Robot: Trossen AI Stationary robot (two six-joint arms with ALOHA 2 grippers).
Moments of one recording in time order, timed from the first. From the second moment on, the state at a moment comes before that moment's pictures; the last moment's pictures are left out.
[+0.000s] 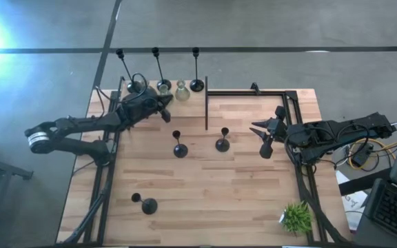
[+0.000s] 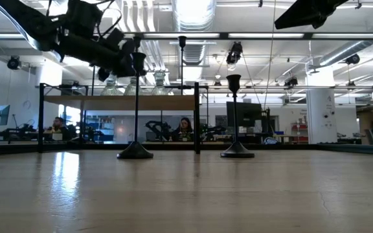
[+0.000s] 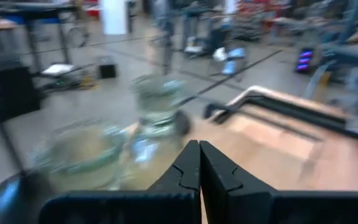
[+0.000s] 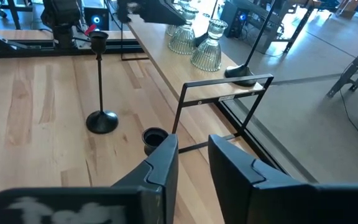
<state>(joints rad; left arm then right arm) 0.52 1.11 0.52 0.52 -0.13 -0.07 0.22 0.79 0.78 -0.44 0.65 0.13</state>
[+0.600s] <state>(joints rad) 0.28 0.71 0.67 -0.04 0.05 0.02 0.22 0.79 0.77 -0.47 0.63 0.16</state>
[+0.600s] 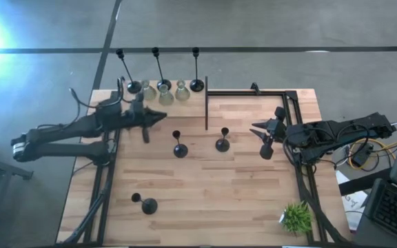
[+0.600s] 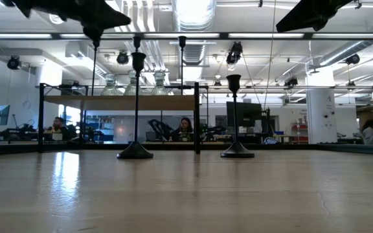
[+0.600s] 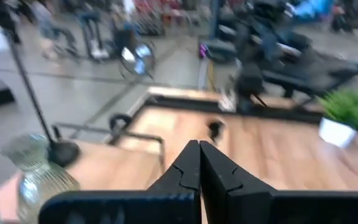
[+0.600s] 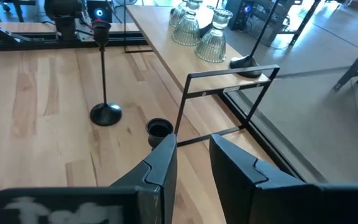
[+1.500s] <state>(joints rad) -0.11 0.58 0.61 -0.73 0.38 -0.18 0.22 0.79 0.77 -0.47 0.60 0.18</state>
